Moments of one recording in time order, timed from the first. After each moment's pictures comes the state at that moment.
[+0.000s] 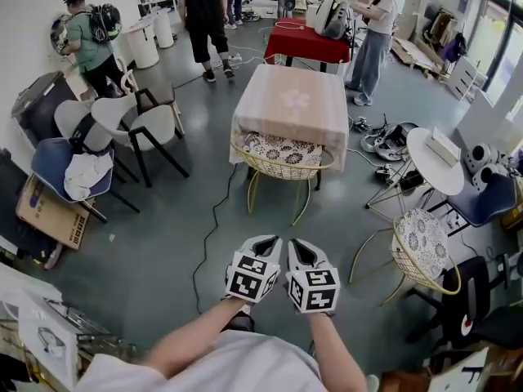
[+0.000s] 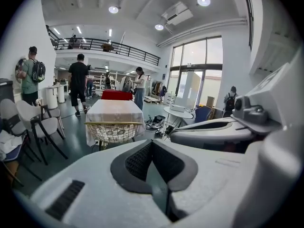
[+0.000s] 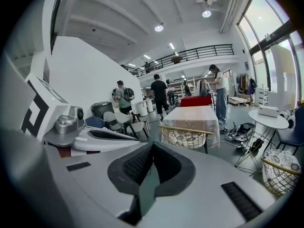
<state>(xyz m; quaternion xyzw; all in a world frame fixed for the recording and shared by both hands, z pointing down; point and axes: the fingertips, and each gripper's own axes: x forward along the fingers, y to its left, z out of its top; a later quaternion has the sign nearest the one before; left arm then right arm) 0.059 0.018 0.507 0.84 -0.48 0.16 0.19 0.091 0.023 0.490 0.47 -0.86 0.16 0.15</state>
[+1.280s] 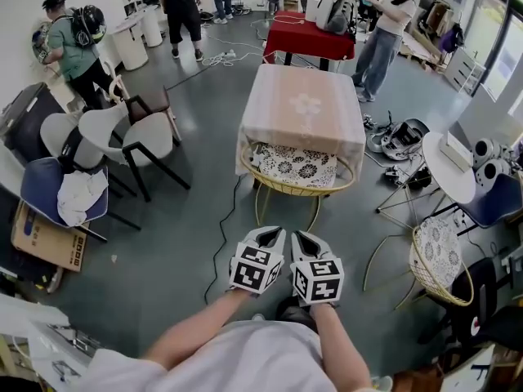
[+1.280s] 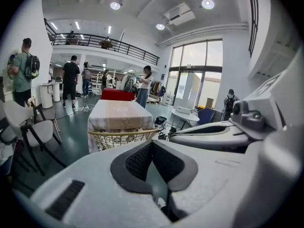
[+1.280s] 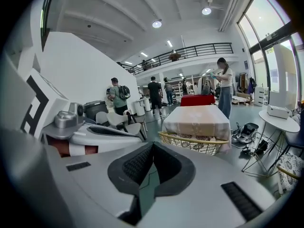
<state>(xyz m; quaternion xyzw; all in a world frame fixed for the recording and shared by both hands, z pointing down) -0.040 -0.127 0.518 0.85 -0.45 0.16 0.20 -0.008 -0.120 0.506 0.48 -0.84 0.17 0.16</state>
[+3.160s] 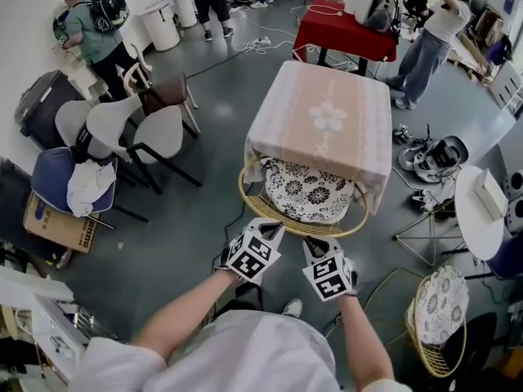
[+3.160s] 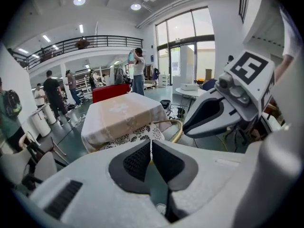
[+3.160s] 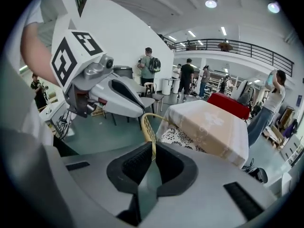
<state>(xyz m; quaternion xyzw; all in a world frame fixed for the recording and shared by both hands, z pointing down) -0.013 -0.328 0.588 0.84 -0.42 0.31 0.11 0.046 -0.311 0.590 0.28 -0.89 0.04 0.34</state>
